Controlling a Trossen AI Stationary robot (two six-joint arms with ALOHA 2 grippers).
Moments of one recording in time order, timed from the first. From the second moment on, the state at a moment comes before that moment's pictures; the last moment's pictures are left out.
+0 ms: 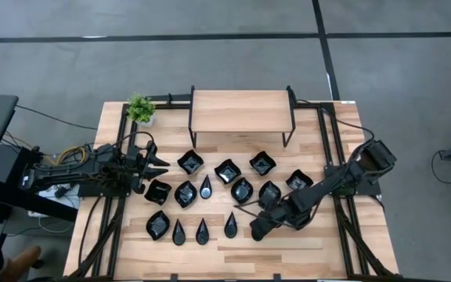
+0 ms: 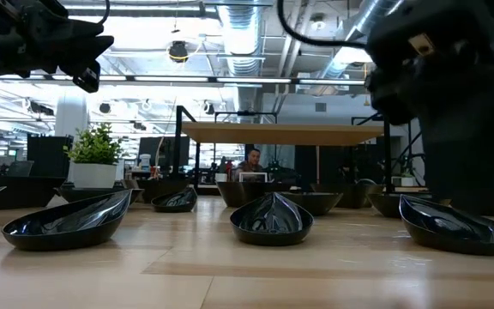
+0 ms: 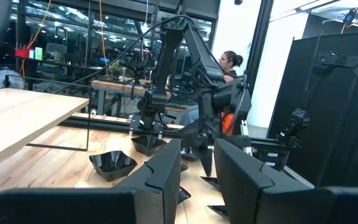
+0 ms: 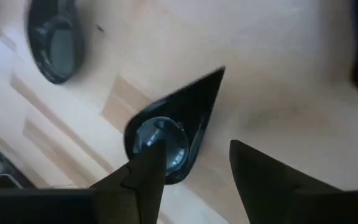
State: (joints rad) left arm 0.11 0.13 0.02 0.28 0.26 -0.16; right arm 0.49 1.67 0.90 -0.32 -0.02 1.52
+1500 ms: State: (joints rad) left arm 0.11 0.13 0.02 0.28 0.26 -0.16; right arm 0.49 1.69 0.90 -0.33 0.01 1.51
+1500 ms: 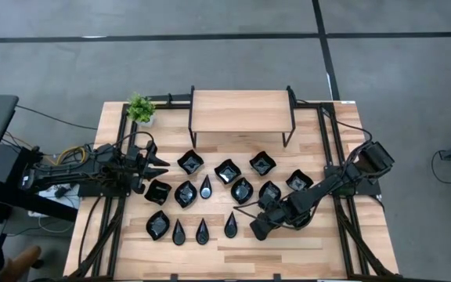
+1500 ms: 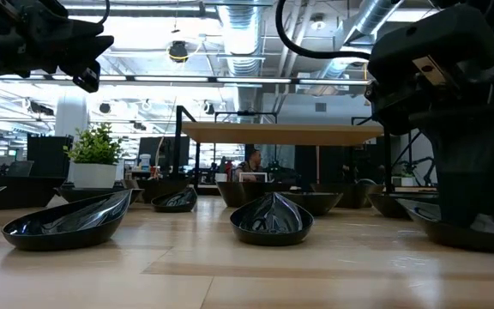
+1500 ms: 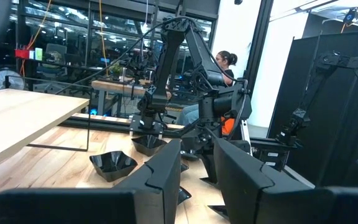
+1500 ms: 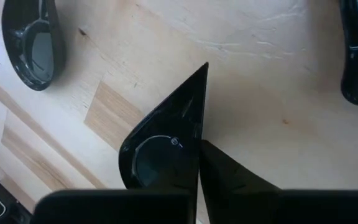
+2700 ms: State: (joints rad) left arm 0.11 0.13 0.02 0.28 0.26 -0.16; right arm 0.37 1.69 1.17 -0.52 -0.19 0.97
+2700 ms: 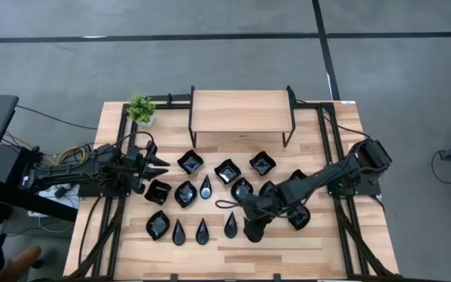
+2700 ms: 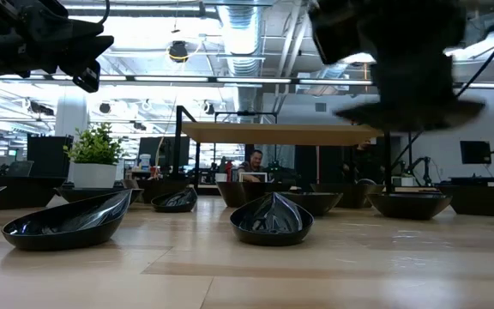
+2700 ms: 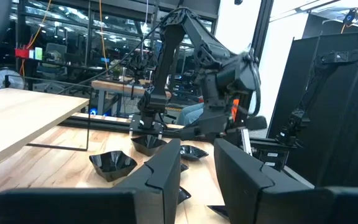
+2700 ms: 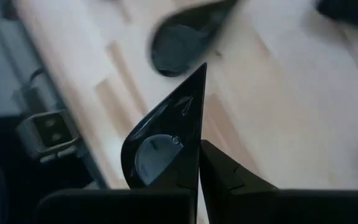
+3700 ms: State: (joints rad) left arm 0.11 0.13 0.02 0.28 0.26 -0.16; right arm 0.01 1.65 1.29 -0.08 -0.62 0.56
